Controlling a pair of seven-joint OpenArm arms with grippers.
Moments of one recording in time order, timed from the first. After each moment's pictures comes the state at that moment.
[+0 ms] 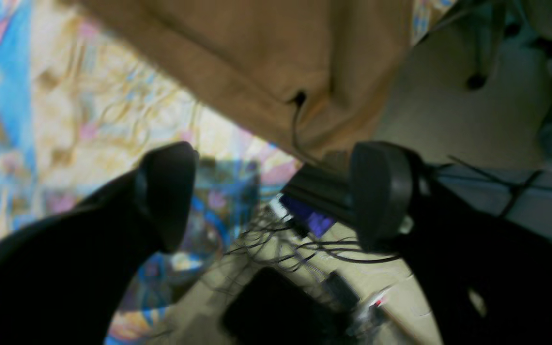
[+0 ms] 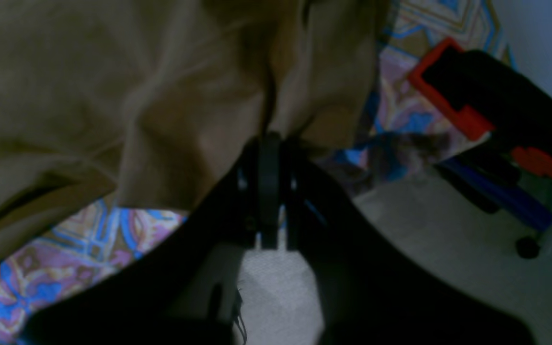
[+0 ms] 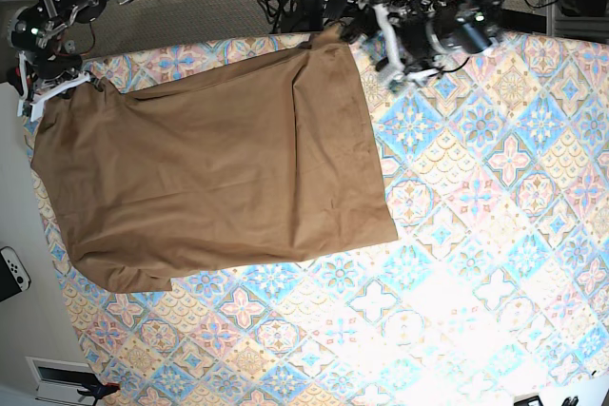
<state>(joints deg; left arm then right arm) 29.3 -9.1 -3.2 115.2 -31.5 -40.8 67.0 -3.7 1.6 66.6 98.8 9.7 44.2 -64.4</state>
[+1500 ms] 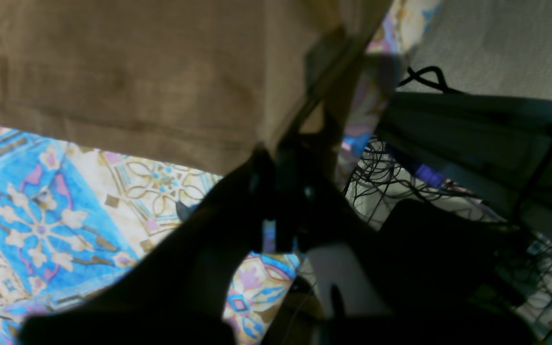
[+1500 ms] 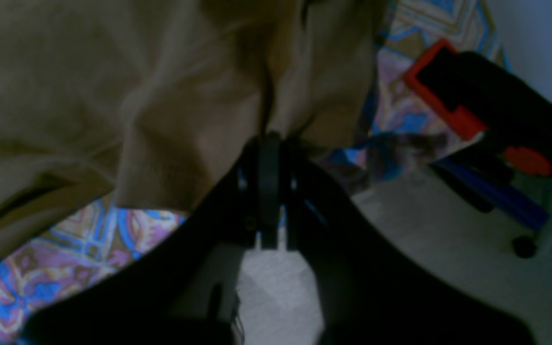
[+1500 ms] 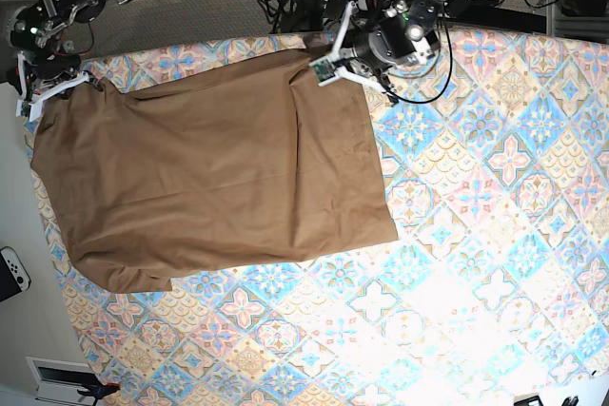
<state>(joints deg) 21.6 -9.0 18.3 117.1 -0.9 -41.1 67.0 -3.9 1.7 66.6 100.0 9.6 44.2 -64.5</state>
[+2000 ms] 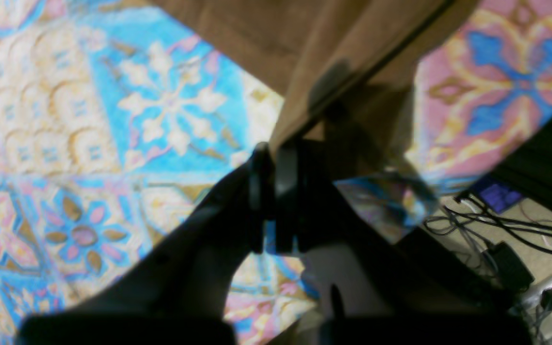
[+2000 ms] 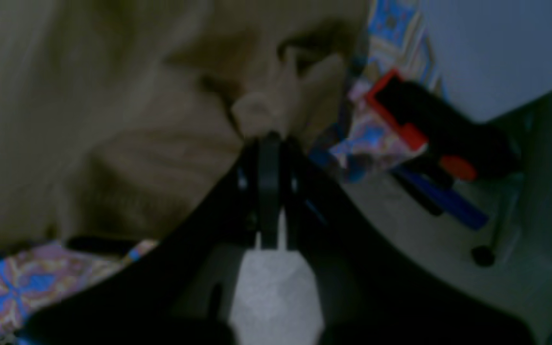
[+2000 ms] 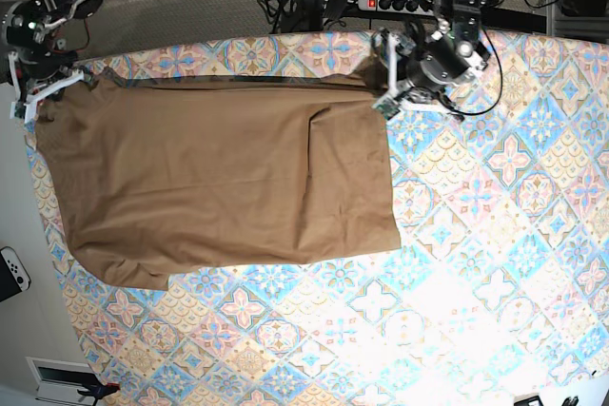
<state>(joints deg) 21.4 -8.9 -0.4 118.1 -1.7 -41.2 66.6 -5.4 1.6 64.8 105.3 9.8 44.4 -64.6</state>
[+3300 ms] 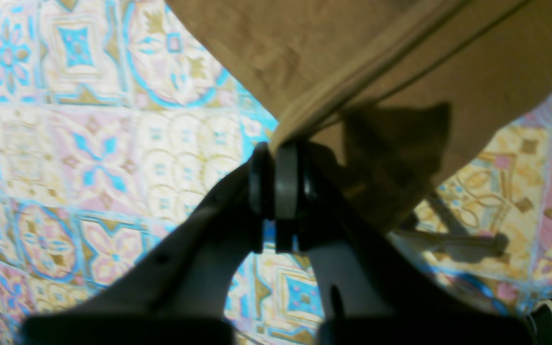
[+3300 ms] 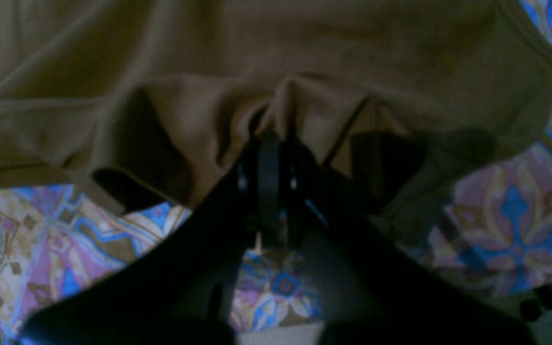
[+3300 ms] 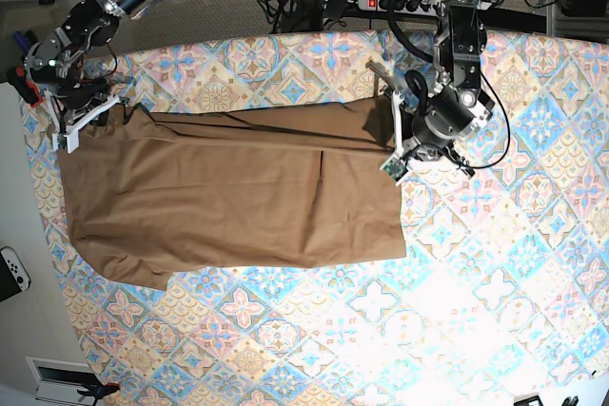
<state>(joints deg) 6.8 -6.3 -1.0 112.5 1.1 -41.2 67.3 -2.2 2.5 52.9 94.5 9.6 44.4 -63.8</state>
